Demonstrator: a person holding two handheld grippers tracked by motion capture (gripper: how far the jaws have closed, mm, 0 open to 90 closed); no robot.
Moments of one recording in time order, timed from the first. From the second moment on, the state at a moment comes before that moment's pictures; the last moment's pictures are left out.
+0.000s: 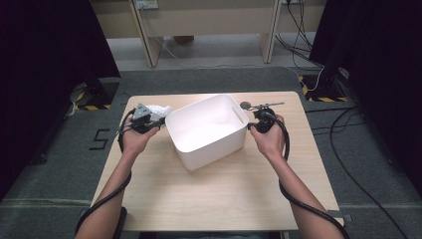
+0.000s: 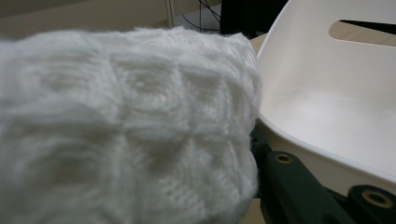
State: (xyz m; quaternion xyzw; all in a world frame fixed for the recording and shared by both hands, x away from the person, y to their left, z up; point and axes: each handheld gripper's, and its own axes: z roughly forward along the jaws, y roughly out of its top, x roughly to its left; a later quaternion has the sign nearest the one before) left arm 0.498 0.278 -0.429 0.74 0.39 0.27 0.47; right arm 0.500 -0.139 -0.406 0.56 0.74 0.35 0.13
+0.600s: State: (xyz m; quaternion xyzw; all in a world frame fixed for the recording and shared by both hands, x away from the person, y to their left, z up) left arm 0.473 0.268 -0.439 0.75 0.38 0.26 0.47; right arm 0.479 -0.110 -0.409 0.53 0.77 0.35 0.10
